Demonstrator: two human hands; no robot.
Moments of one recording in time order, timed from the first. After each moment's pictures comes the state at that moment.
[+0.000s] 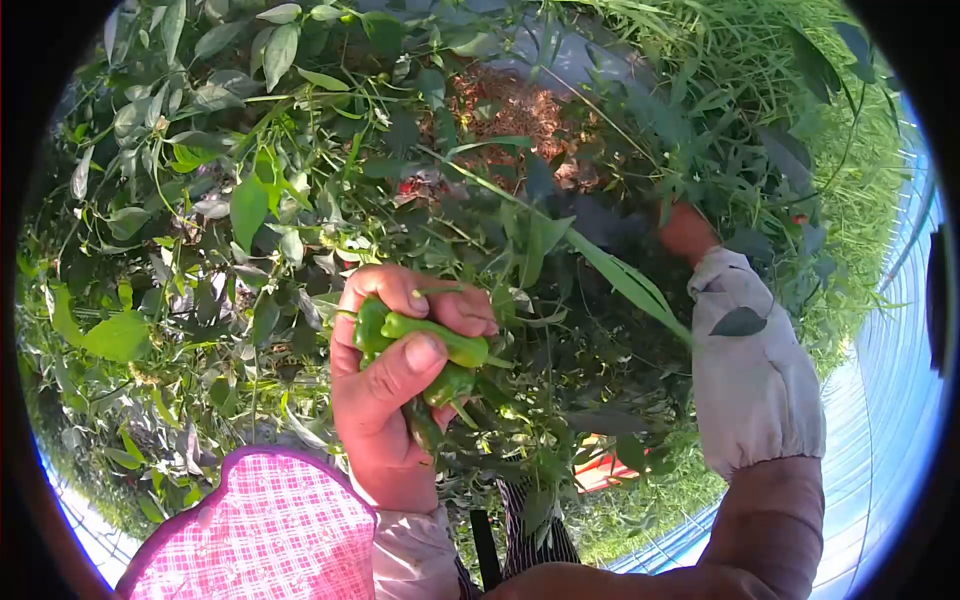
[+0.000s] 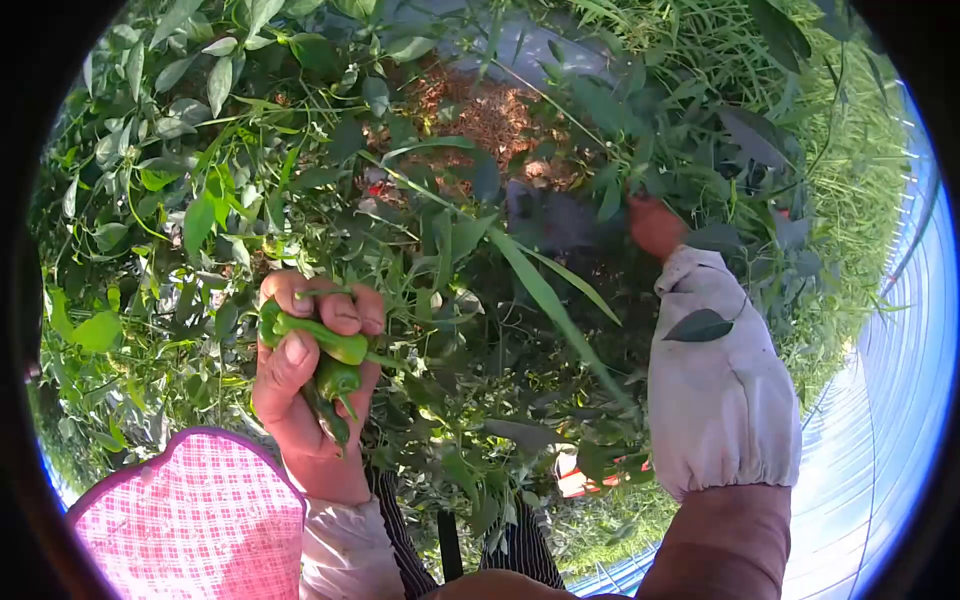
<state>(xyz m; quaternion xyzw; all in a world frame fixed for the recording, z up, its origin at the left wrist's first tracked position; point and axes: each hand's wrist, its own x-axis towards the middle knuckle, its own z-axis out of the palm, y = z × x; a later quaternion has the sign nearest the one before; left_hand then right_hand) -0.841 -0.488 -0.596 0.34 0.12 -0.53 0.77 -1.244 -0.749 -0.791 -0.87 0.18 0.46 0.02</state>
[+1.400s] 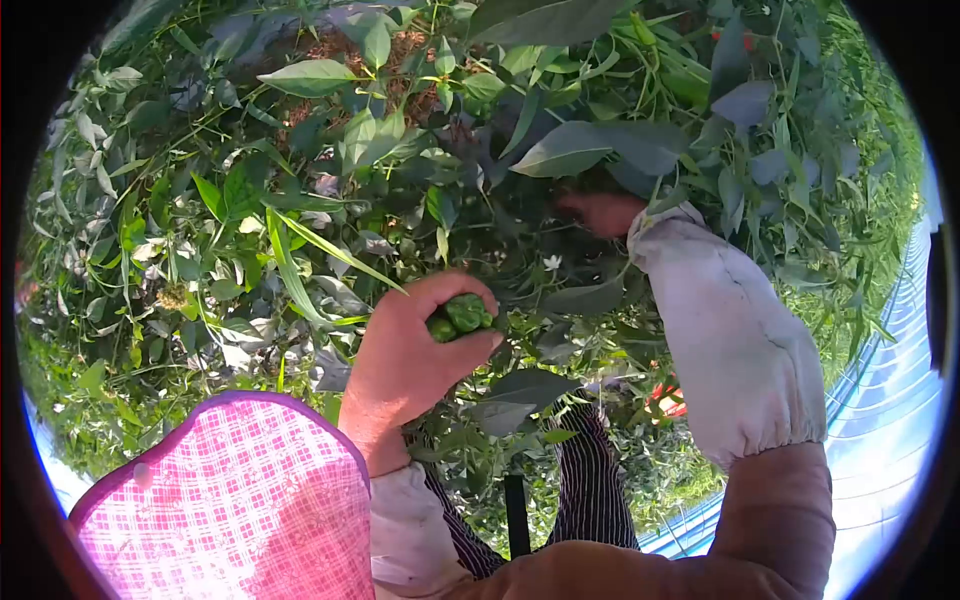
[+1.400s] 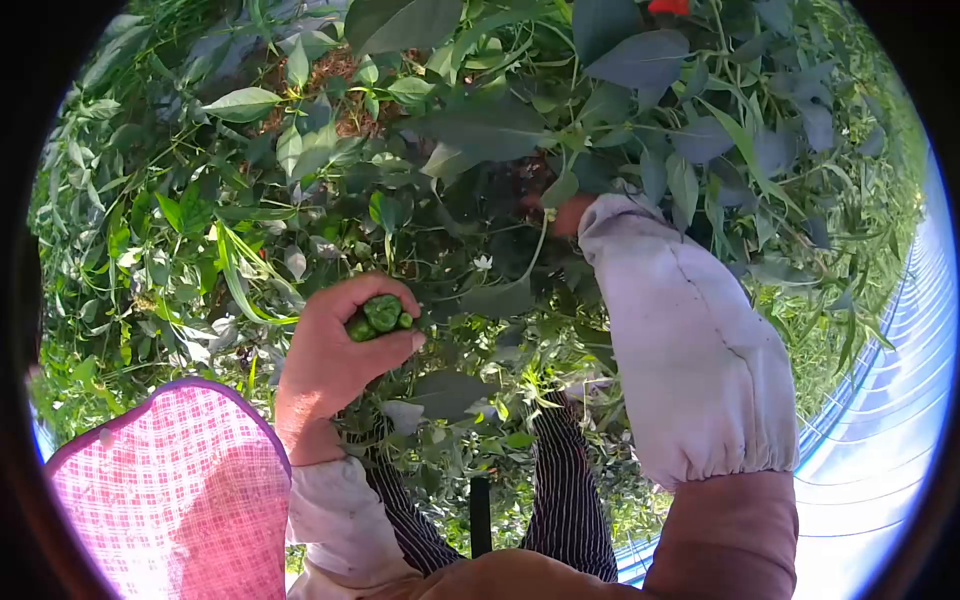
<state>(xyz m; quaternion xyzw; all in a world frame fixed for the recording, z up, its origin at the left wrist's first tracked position) -0.956 -0.471 -0.576 0.56 -0.37 -0.72 0.18 -1.261 -0.546 -0.712 -0.70 0.35 0.36 0.51</state>
